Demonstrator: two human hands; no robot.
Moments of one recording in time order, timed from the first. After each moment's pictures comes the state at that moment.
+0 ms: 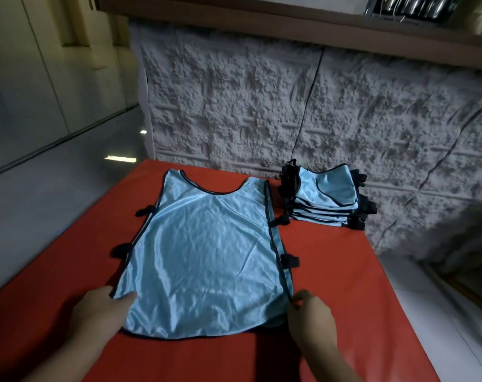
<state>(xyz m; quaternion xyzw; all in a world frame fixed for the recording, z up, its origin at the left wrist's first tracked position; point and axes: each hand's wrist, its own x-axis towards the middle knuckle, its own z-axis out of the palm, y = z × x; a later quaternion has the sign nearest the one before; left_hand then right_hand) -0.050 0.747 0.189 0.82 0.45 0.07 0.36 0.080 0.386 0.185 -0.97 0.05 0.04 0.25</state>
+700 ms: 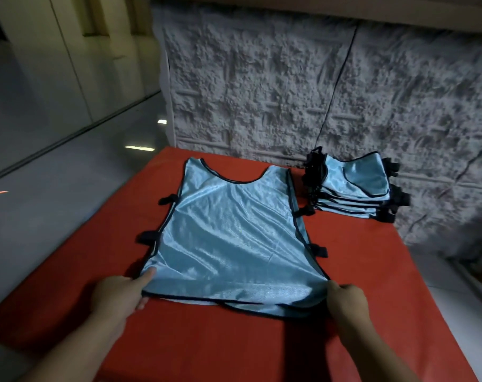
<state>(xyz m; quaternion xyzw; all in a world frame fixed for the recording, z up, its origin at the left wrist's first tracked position) -0.052 0.760 0.182 0.66 0.50 0.12 0.55 0.110 0.383 0.182 -0.89 0.19 0.05 0.41</state>
